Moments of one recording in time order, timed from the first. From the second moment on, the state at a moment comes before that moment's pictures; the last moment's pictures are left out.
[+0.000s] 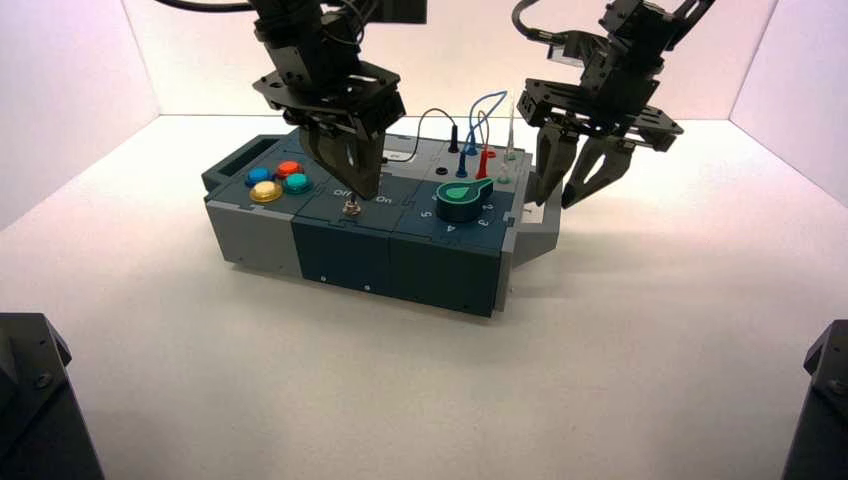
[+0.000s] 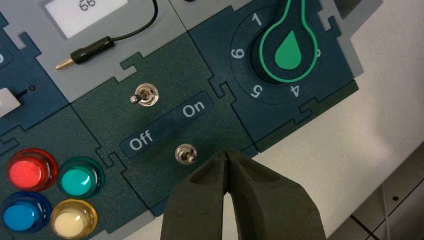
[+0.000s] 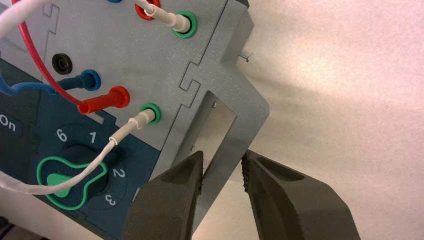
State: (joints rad) left arm -0.70 -0.03 0.80 -0.28 0.56 0.32; right arm 0.37 0.09 0.78 0.37 0.55 -0.07
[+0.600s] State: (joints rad) left arm -0.68 0.04 0.79 -0.26 0.55 0.32; right arm 0.37 0.09 0.78 0.37 0.55 -0.08
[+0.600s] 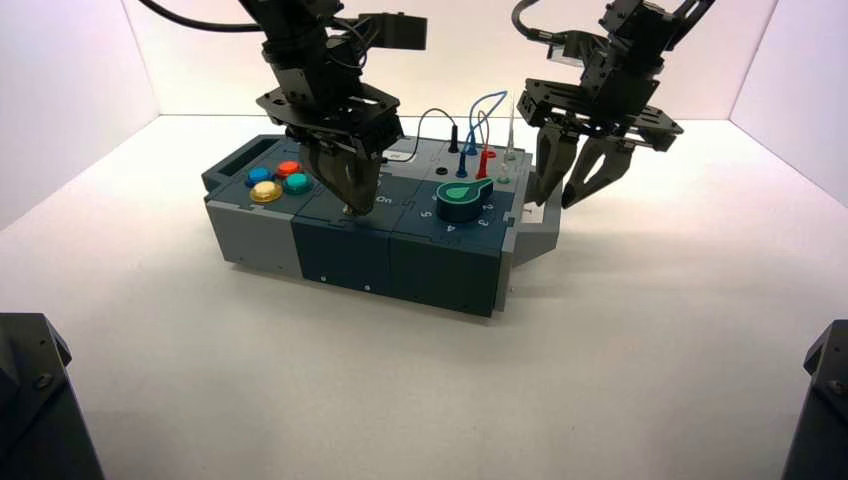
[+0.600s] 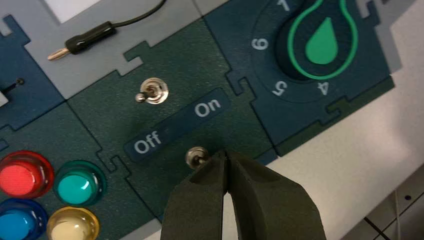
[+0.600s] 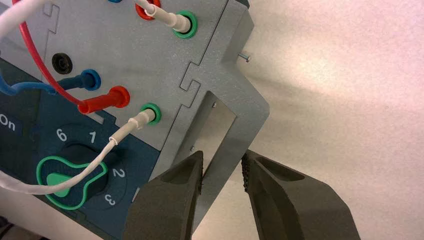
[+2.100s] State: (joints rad) left arm -0.63 0.02 0.78 -0.24 0.57 0.33; right arm 0.37 0.10 0.78 0.37 0.55 -0.08
